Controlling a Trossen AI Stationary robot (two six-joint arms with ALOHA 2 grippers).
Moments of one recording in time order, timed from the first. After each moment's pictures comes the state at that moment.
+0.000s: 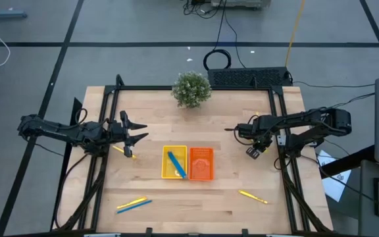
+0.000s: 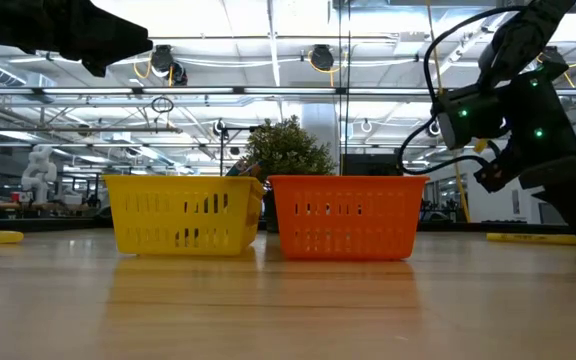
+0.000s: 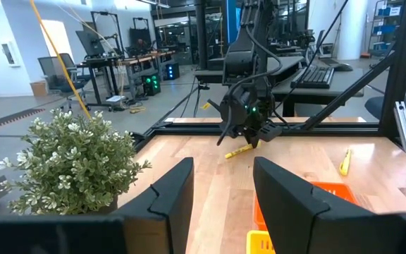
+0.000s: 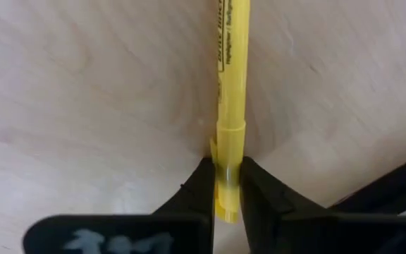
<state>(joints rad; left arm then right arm) -0.18 0.44 0.27 0.18 -0.37 0.07 -0.24 1.38 0.56 -1.00 -0.04 0.55</state>
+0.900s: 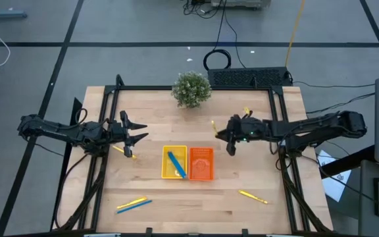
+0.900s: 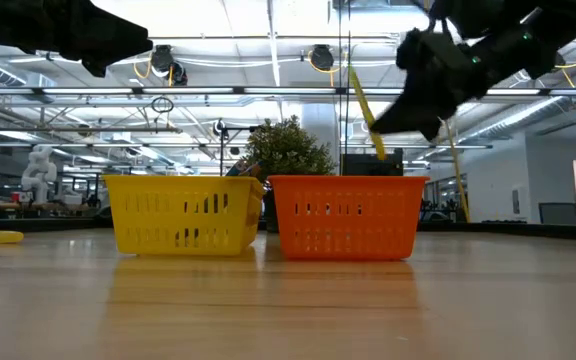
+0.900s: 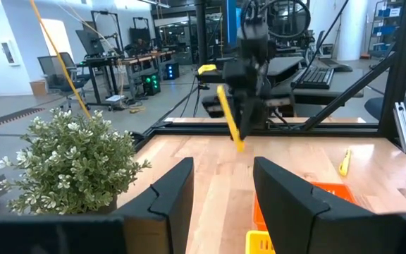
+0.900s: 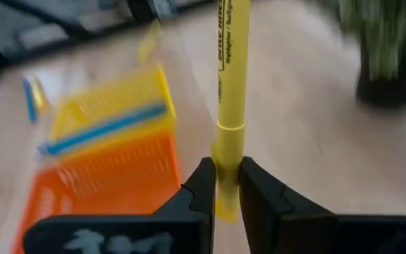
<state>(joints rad) -0.18 0.44 0.27 0.18 -0.37 0.07 -0.06 1.14 0.50 0.16 0.08 0.26</state>
